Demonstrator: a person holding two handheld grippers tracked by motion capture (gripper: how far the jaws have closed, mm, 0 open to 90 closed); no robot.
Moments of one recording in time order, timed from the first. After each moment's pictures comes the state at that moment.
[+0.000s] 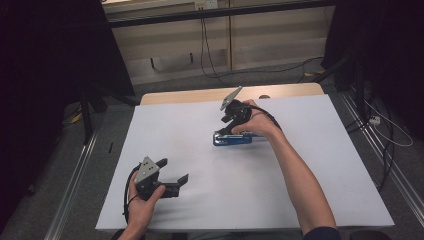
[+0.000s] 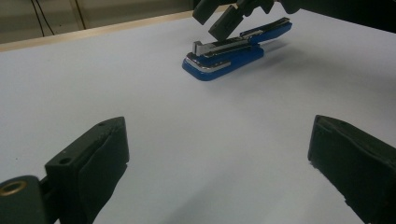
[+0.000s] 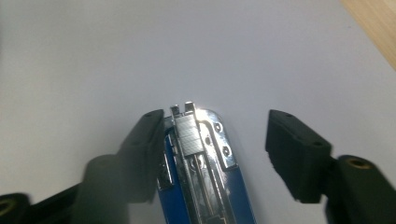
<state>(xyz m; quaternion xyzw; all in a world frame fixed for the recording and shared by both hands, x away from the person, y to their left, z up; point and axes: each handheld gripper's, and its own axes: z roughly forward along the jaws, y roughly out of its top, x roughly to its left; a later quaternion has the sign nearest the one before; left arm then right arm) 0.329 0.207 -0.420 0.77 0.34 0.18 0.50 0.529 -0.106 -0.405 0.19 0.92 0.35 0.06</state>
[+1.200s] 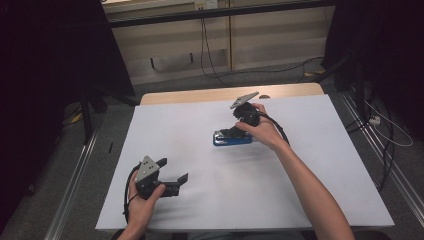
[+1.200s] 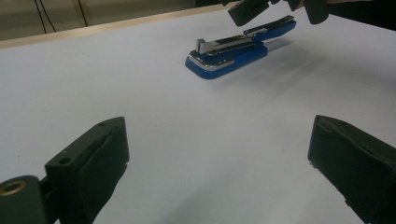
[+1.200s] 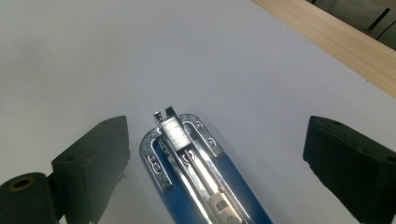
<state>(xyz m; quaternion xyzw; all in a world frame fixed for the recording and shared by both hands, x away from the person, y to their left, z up) 0.331 0.207 -0.421 0.77 0.35 0.18 0.50 0.499 -0.126 -0.407 0.31 0.85 0.41 0.12</state>
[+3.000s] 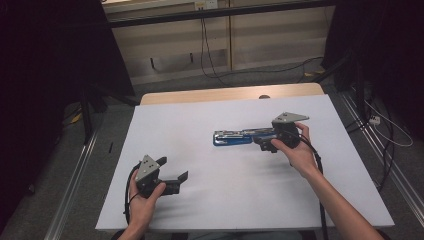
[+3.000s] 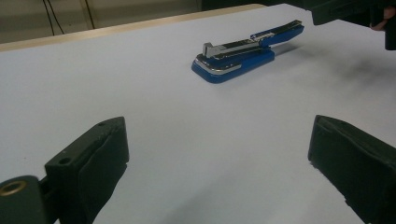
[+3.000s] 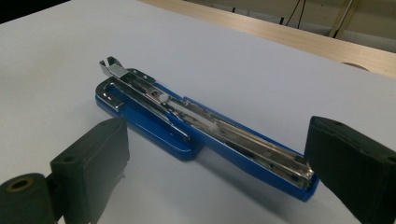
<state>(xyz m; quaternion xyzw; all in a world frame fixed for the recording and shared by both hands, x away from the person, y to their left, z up) 0.334 0.206 -0.422 0.77 0.36 0.19 0.50 0.414 -0.215 -0.421 0.44 0.75 0.45 0.21</state>
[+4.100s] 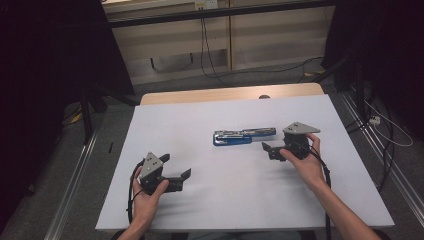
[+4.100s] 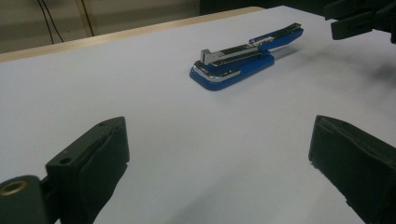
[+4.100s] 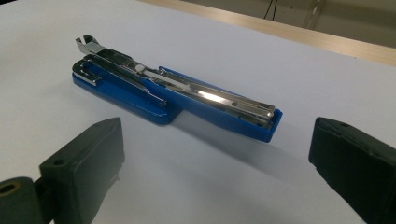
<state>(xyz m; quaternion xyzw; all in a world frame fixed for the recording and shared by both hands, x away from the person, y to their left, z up) 0.343 0.194 -0.423 0.77 0.34 0.20 0.50 0.387 -0.233 -0.435 0.46 0.73 0.44 0.25</state>
